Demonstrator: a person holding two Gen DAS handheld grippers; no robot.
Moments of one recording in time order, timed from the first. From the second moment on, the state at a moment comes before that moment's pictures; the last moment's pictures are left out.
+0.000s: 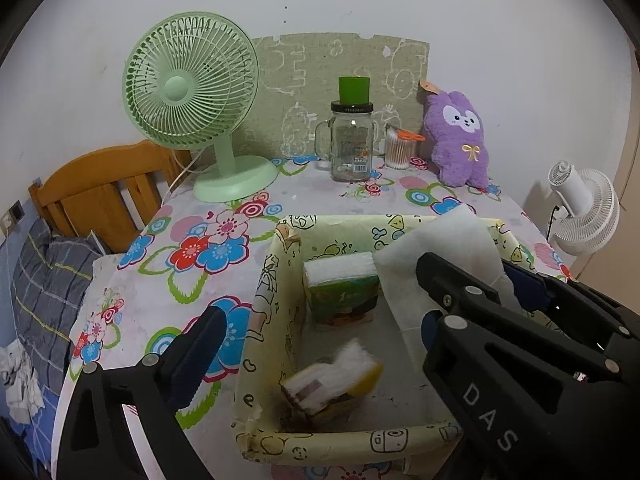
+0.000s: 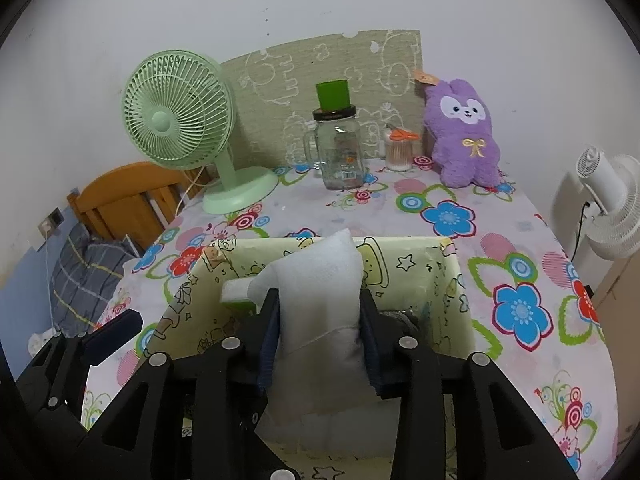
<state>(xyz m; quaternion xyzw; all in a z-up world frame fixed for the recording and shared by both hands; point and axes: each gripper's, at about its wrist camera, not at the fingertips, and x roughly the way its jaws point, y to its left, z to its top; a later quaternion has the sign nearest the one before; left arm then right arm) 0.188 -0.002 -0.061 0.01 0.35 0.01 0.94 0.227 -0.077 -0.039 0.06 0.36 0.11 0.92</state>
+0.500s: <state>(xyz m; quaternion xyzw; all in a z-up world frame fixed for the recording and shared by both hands) 0.190 0.000 -0.062 0.00 0.35 0.01 0.94 0.231 -0.075 -0.040 0.06 0.36 0.11 0.93</state>
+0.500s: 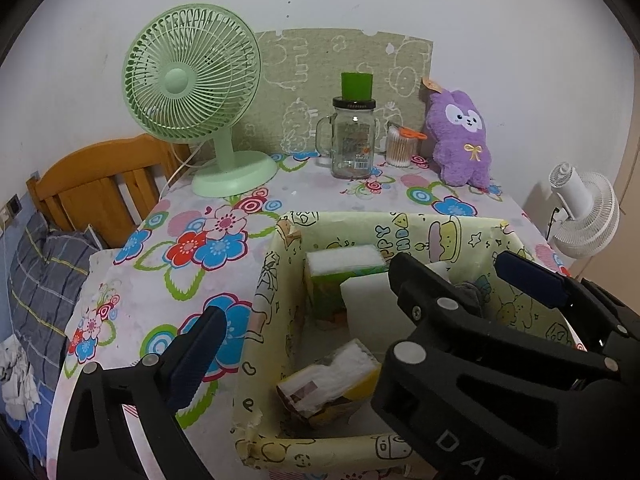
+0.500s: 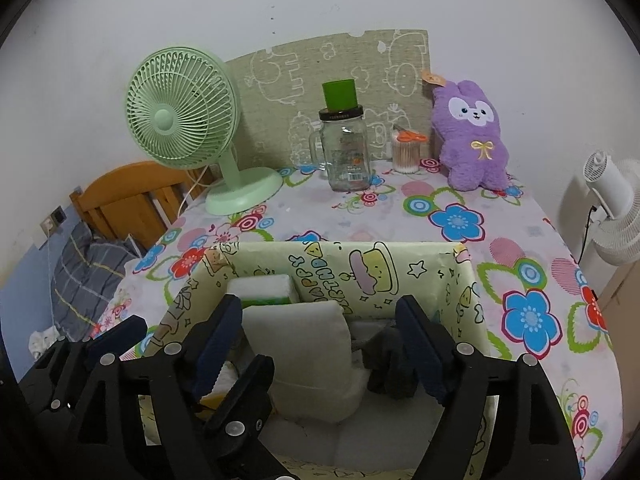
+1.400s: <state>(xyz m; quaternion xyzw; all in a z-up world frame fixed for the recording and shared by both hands) 0.138 -0.023 -0.024 0.01 0.29 -0.01 0.96 0.175 -0.097 0.004 0.05 0.31 0.08 0.95</state>
